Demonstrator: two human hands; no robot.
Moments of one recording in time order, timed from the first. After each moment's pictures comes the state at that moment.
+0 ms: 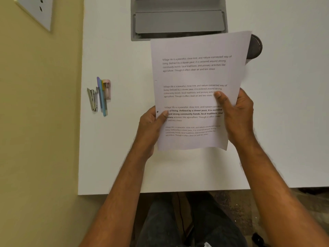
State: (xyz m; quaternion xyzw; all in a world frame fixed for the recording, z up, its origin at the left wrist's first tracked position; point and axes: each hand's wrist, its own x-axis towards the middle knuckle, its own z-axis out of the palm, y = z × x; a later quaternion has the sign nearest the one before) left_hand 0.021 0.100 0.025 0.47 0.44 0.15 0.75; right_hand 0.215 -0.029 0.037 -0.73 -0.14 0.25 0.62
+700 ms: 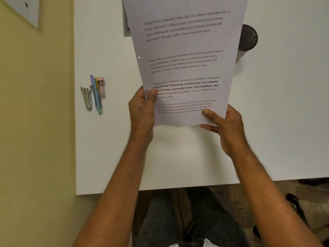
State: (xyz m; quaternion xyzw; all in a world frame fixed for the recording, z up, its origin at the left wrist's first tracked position) left_hand 0.049 0.112 0.033 0.50 0.45 0.30 0.68; right_hand 0.188 -0.064 0.019 -0.68 -0.05 0.38 0.62
